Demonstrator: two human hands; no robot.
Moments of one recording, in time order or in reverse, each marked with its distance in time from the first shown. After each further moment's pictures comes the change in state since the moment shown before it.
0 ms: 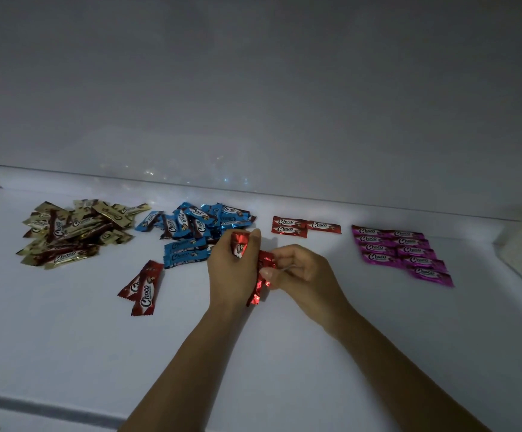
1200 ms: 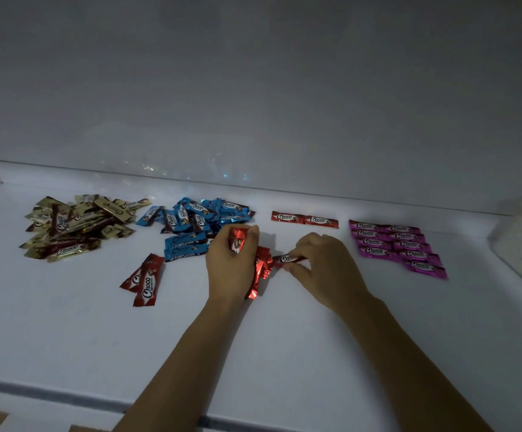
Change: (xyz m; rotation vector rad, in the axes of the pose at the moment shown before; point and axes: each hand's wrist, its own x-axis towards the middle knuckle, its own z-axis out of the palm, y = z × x) left_hand -0.004 0.002 -0.003 -0.019 -0.001 -0.037; right_hand 0.014 0.013 -0.033 -1.101 0.049 -0.244
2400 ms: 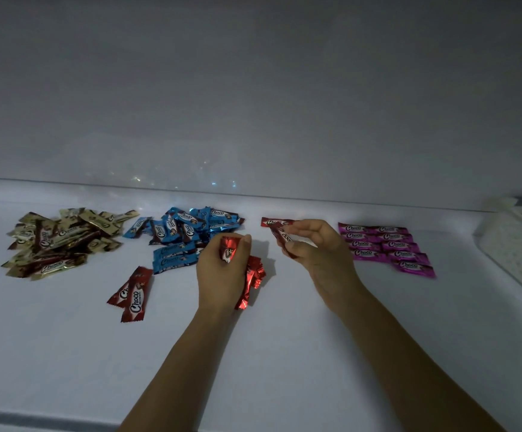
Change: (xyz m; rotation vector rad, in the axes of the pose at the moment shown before) left_hand -0.001 0.003 0.000 -0.049 -0.044 -0.042; right_hand 0.009 -0.014 -0.017 1.385 0.248 0.492
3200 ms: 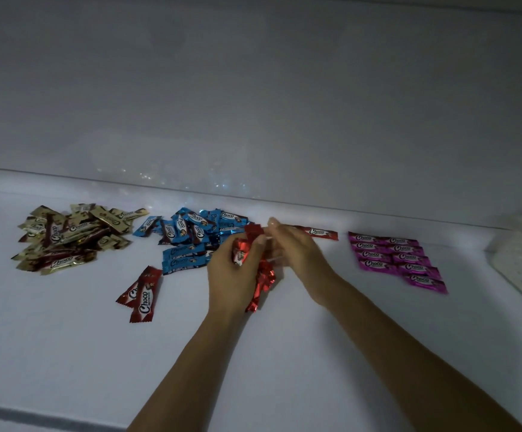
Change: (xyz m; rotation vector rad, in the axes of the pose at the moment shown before) left_hand 0.002 -0.001 0.001 0.000 -0.027 0.114; right_hand 0.017 0.003 0.038 -0.264 -0.282 0.058
